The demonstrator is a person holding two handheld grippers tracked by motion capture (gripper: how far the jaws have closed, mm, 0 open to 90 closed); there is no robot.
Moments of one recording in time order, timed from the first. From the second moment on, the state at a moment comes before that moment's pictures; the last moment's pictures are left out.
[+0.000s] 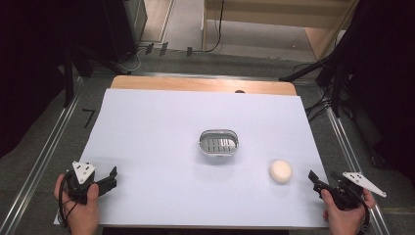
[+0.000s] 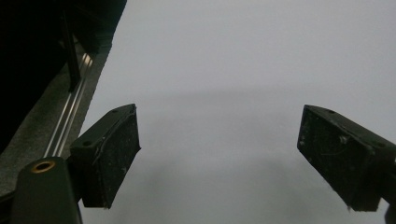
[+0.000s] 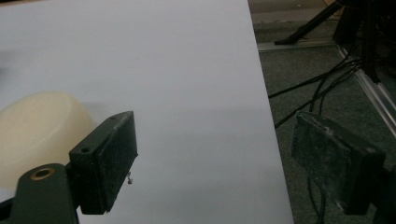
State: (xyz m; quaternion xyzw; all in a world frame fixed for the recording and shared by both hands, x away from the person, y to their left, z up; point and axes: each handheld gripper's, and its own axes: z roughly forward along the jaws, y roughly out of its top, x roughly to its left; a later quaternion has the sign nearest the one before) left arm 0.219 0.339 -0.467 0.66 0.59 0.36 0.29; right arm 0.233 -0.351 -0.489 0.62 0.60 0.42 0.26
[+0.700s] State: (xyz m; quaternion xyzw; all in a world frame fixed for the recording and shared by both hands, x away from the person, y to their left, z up) left arm 0.219 0.338 -0.467 0.66 0.59 0.36 0.29; right arm 0.237 -0.322 -0.482 0.60 0.64 0.41 0.26
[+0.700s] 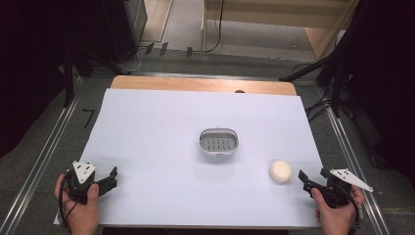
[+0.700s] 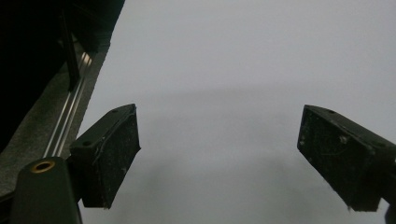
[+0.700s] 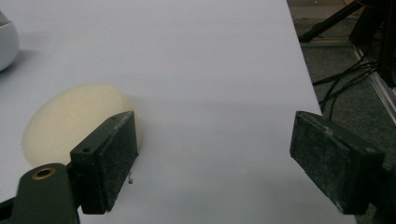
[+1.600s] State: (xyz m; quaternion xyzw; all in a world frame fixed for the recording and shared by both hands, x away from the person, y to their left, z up) left arm 0.219 0.338 -0.467 0.66 0.59 0.36 0.28; right arm 0.237 -0.277 -0.477 0.56 0.67 0.43 0.22
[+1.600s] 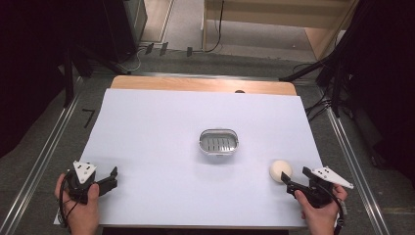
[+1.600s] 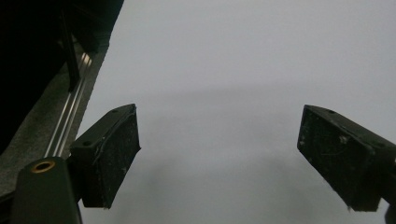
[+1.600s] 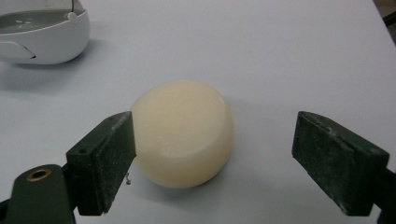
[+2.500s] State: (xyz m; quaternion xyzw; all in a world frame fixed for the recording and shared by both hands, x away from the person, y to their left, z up) left arm 0.220 0.337 -0.467 0.66 0.59 0.36 0.28; right arm 0.242 -0.260 -0.486 0.56 0.68 0.42 0.20
